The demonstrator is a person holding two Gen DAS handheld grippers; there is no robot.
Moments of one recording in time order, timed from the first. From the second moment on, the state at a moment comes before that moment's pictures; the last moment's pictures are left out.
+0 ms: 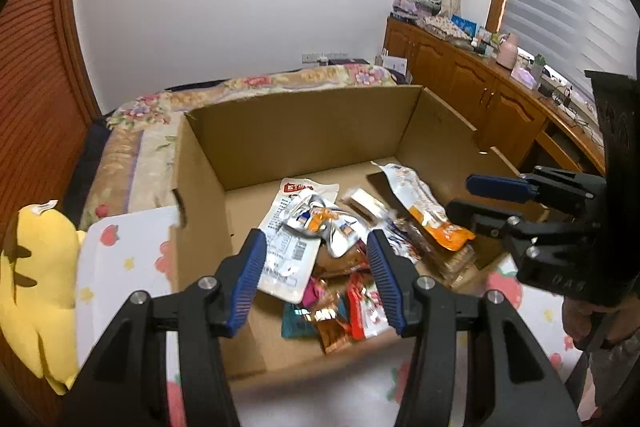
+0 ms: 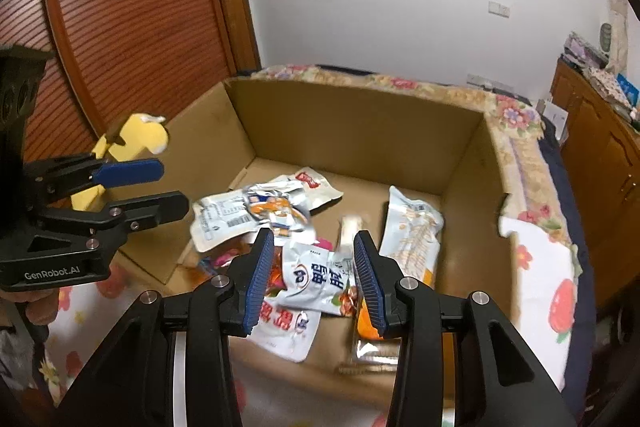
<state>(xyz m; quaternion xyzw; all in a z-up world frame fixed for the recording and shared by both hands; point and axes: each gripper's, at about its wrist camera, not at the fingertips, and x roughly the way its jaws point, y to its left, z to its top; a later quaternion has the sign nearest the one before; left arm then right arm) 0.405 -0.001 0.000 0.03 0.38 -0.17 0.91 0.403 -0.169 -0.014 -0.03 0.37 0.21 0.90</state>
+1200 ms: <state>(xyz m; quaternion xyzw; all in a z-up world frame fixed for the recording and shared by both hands) 0.146 0.001 0.079 0.08 0.21 -0.08 0.97 0.160 -0.217 0.051 0.00 0.24 0.12 0.96</state>
